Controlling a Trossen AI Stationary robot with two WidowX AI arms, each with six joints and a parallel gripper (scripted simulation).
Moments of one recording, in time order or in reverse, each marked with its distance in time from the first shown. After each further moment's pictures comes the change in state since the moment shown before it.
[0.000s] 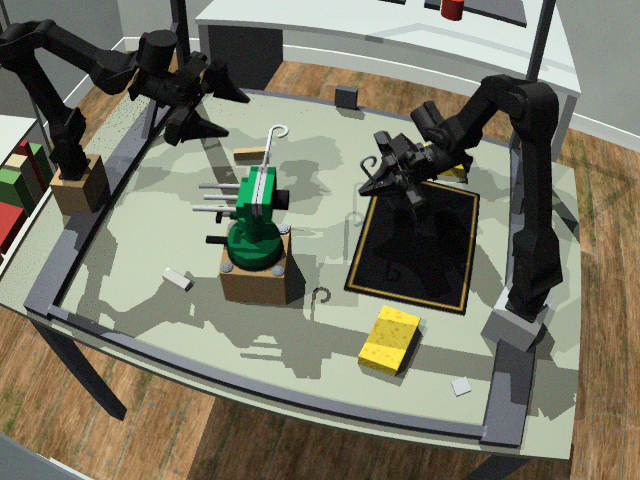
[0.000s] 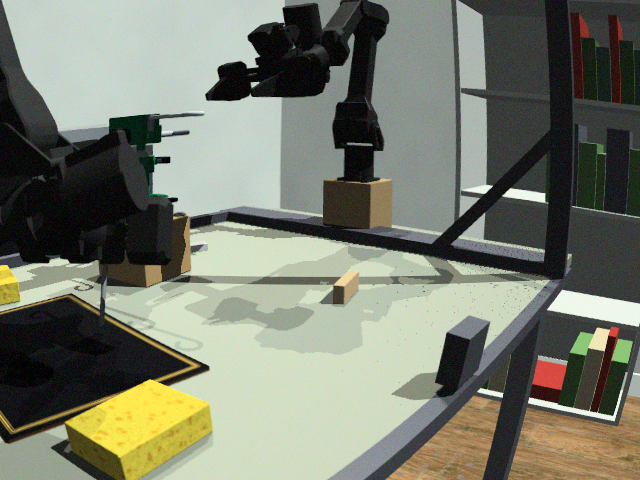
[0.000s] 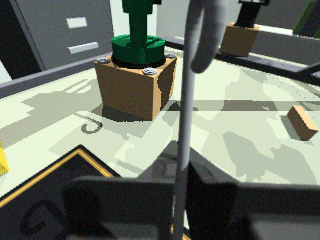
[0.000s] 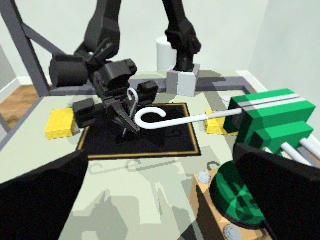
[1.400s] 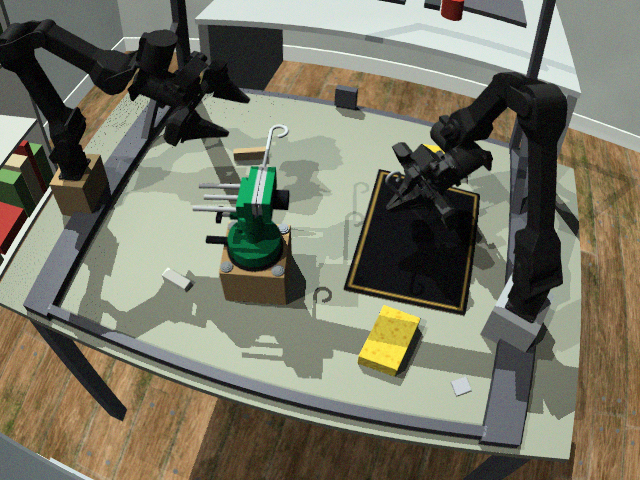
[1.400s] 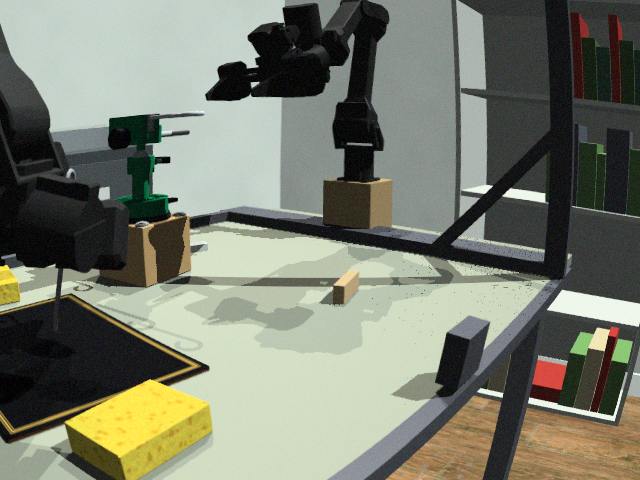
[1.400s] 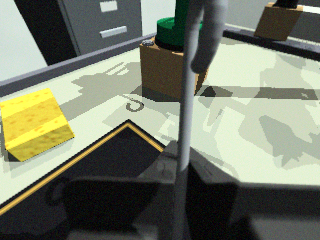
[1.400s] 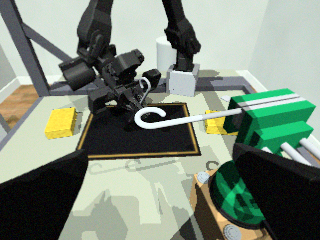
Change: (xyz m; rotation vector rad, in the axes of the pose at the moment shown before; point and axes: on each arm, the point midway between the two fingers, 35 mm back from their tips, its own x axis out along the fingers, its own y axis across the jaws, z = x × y) left arm -0.032 0.044 -0.011 -0.011 0.083 0.111; right arm 0.000 0.000 0.000 0.000 0.000 0.000
